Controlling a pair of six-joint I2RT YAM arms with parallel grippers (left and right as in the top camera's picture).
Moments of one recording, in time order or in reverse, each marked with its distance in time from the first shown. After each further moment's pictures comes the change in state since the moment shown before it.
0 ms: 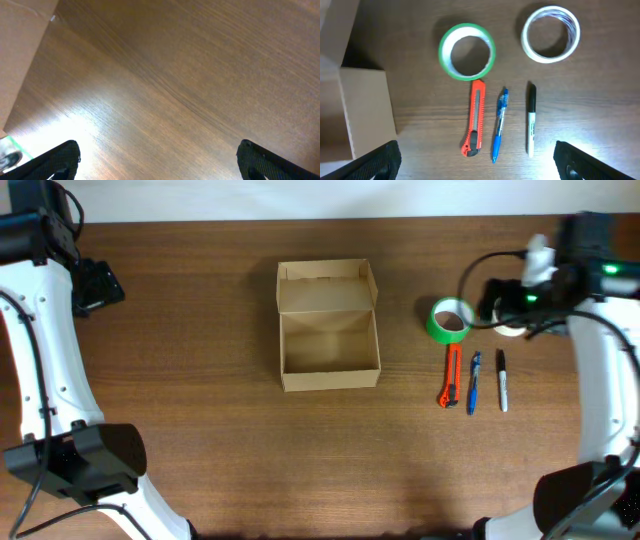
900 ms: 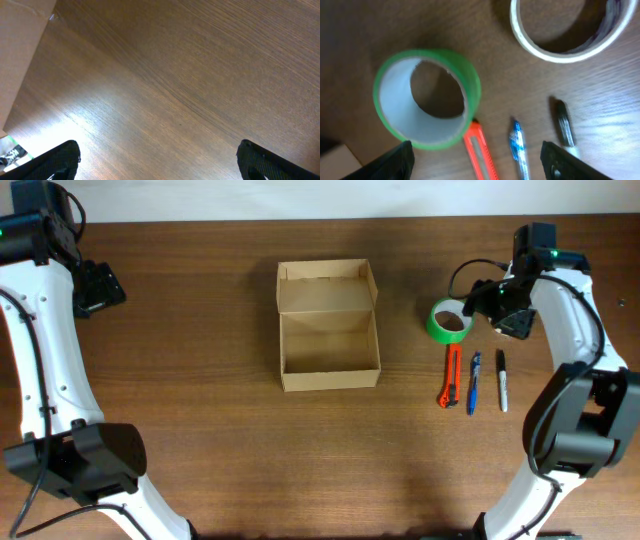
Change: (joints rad) left arm 0.000 0.000 -0.005 0.003 0.000 0.000; right arm -0.037 0.351 0.006 0.180 -0.017 0.345
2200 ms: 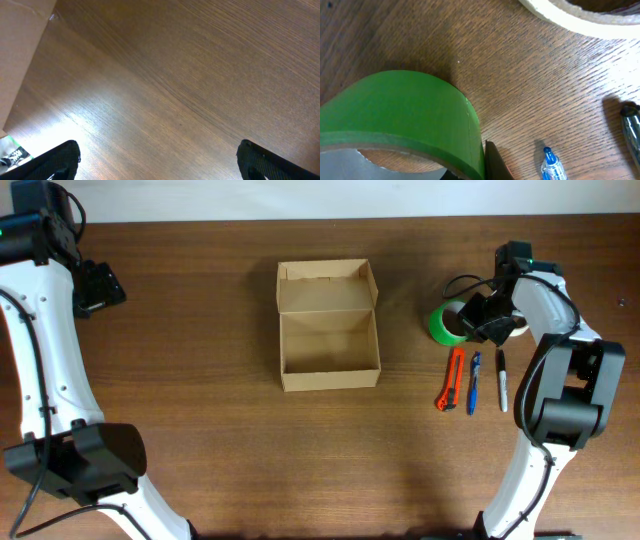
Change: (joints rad) left arm 0.000 0.000 0.000 0.000 0.000 0.000; right arm 0.000 0.175 0.002 0.027 -0.061 0.208
